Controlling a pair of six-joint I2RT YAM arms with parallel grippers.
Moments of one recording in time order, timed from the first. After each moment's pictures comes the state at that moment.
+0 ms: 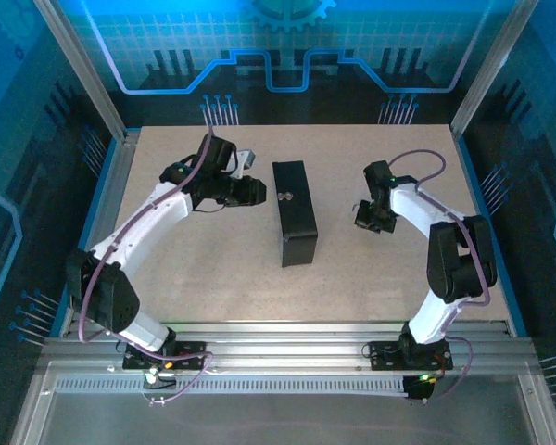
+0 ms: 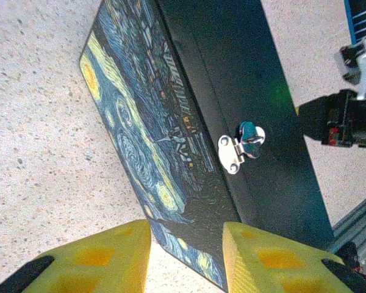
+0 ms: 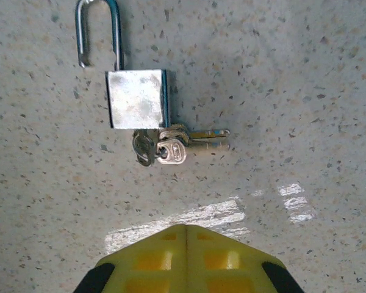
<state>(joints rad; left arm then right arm) -0.38 1.54 1.41 -0.77 0.37 -0.42 0.19 1.73 1.18 -0.82 0.02 0.55</state>
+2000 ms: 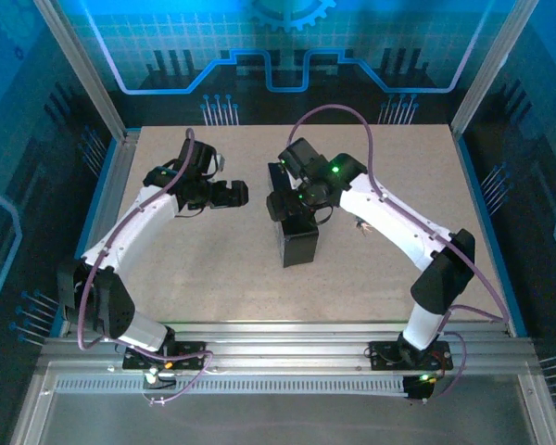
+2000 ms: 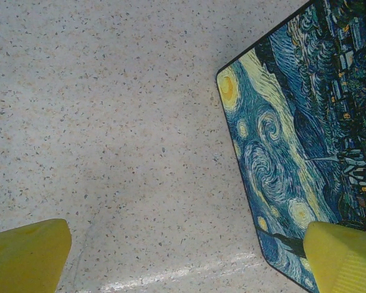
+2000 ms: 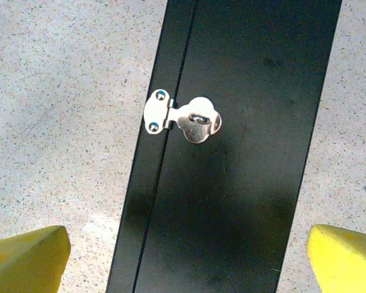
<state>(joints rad) -0.27 1.49 1.33 -0.84 0.13 -0.37 0.74 1.74 1.76 -1.11 0.08 0.37</state>
